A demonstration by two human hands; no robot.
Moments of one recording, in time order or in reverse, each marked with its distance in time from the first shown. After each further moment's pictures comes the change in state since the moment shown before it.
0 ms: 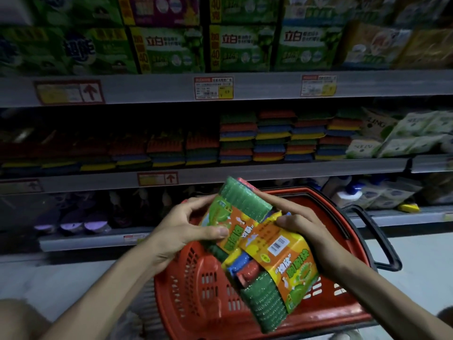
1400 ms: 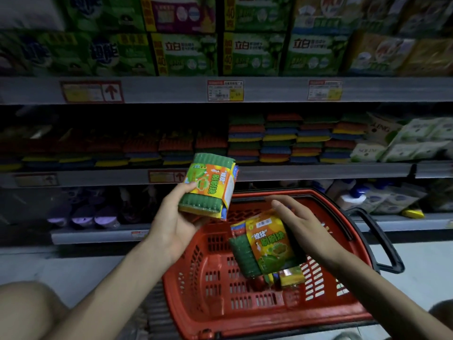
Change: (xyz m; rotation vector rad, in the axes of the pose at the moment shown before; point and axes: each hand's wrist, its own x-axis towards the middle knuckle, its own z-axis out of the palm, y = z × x) left_hand -0.007 0.019 0.007 -0.650 0.350 -0.053; right_hand 0.010 0.008 0.006 -0.234 0.204 0.164
